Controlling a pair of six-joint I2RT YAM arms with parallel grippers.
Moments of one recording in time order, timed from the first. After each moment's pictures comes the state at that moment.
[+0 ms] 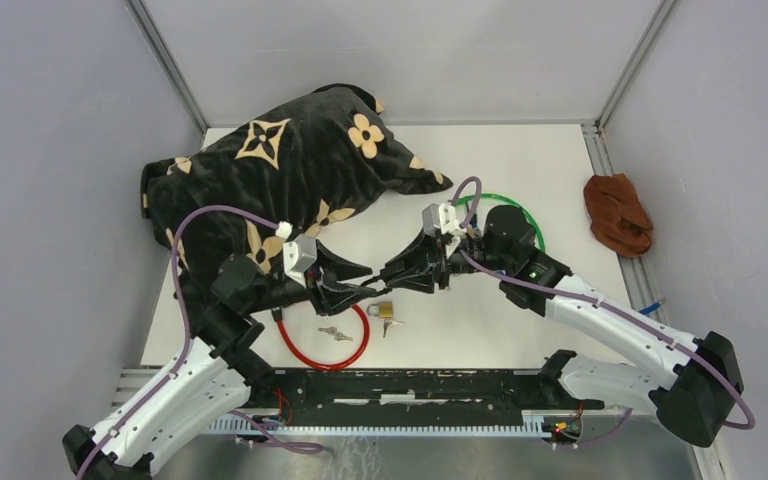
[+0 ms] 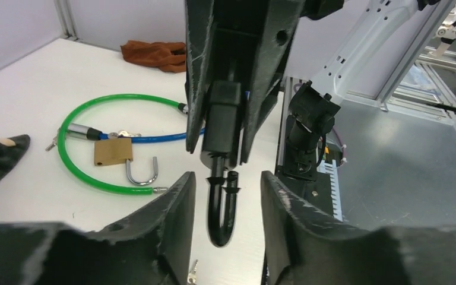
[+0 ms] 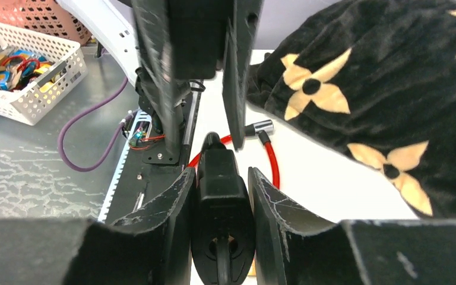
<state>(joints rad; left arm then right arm) -0.64 0.59 0.53 0.17 0.71 -0.19 0.79 1.09 0.83 0.21 -0.83 -0.05</state>
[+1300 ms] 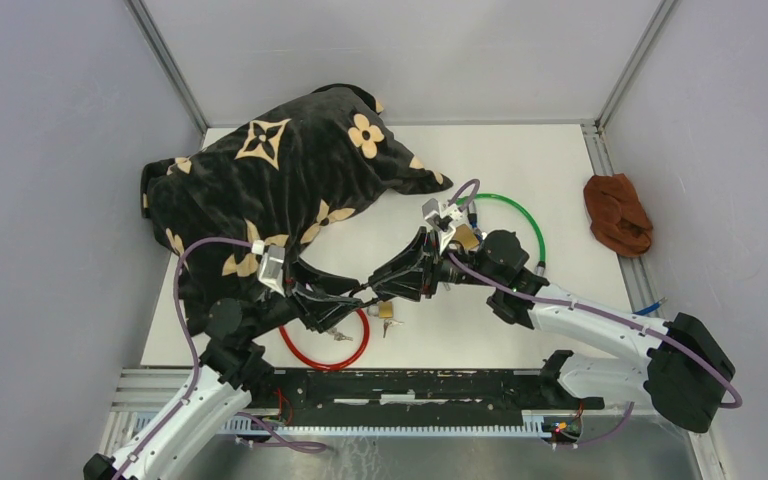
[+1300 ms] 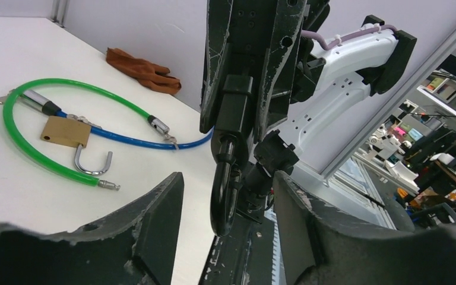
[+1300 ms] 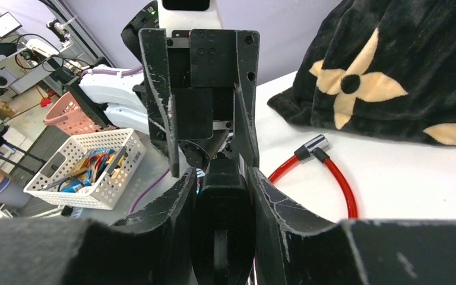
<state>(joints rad) -0.56 0.32 0.19 0.47 0.59 -0.71 0.86 1.15 0.63 0.69 -0.65 0.53</state>
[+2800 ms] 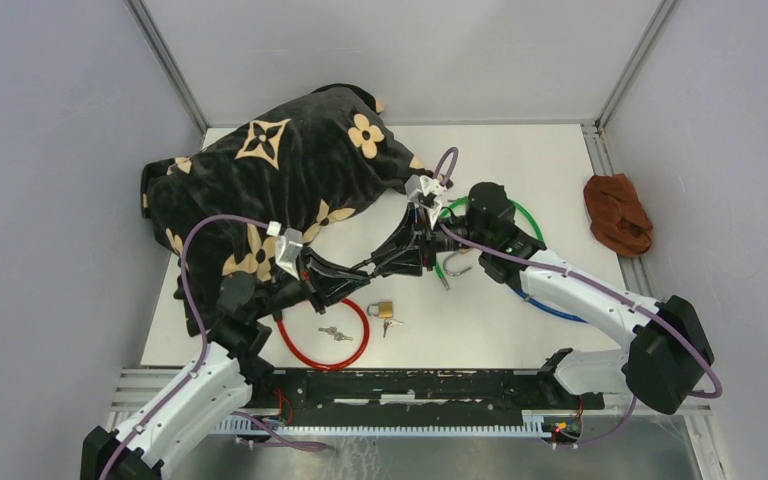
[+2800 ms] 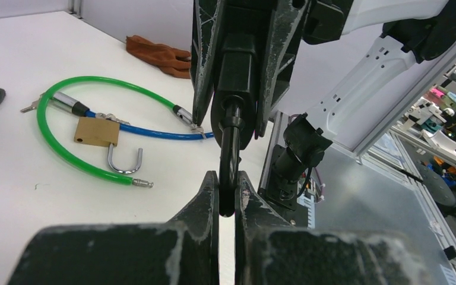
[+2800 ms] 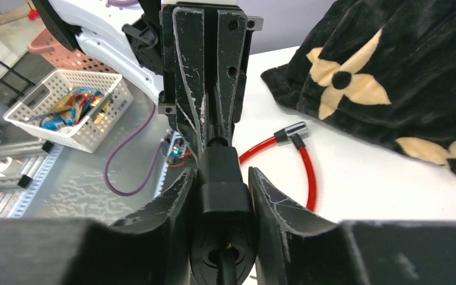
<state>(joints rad) -0.52 0.58 0.29 0.53 0.68 -0.55 0.74 1.29 0.91 0.36 -0.97 0.24</state>
